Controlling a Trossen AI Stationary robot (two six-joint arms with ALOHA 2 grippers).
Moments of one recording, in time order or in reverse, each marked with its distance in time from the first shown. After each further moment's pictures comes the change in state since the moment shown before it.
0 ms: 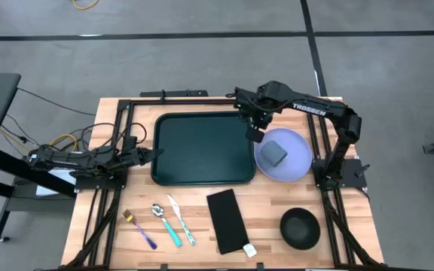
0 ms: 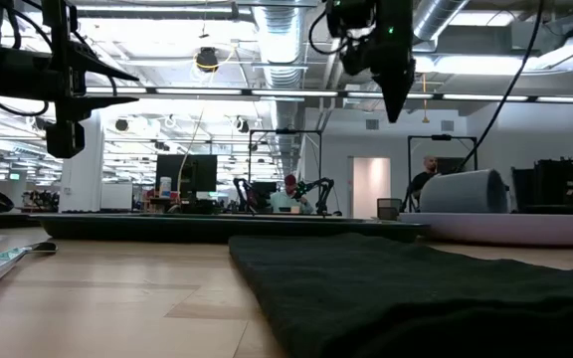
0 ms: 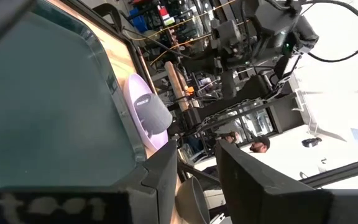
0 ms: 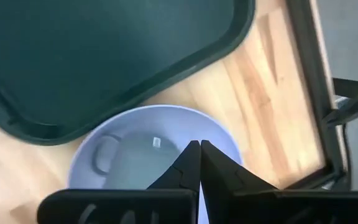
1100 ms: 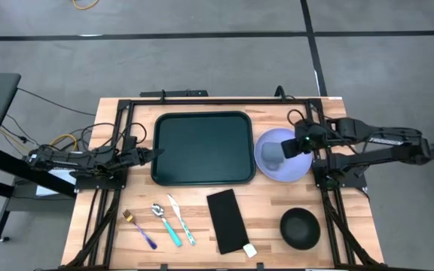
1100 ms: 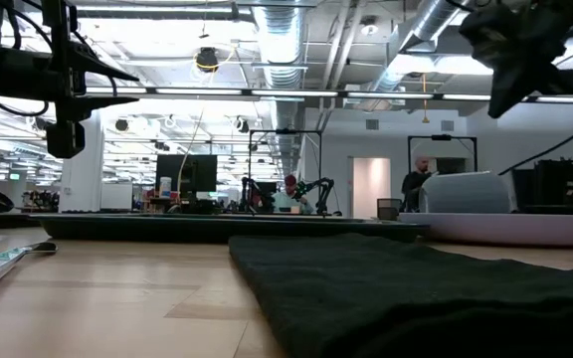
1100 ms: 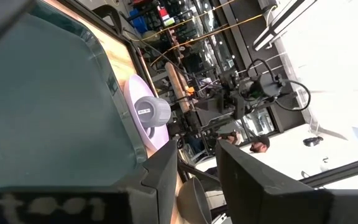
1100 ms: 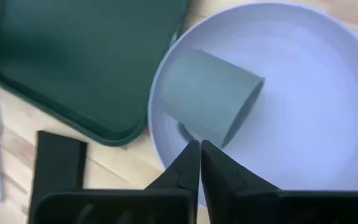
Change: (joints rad) left arm 0.000 0.000 0.000 0.000 -0.002 0.010; right arm 0.197 -0.929 -0.886 0.378 -0.055 0.960
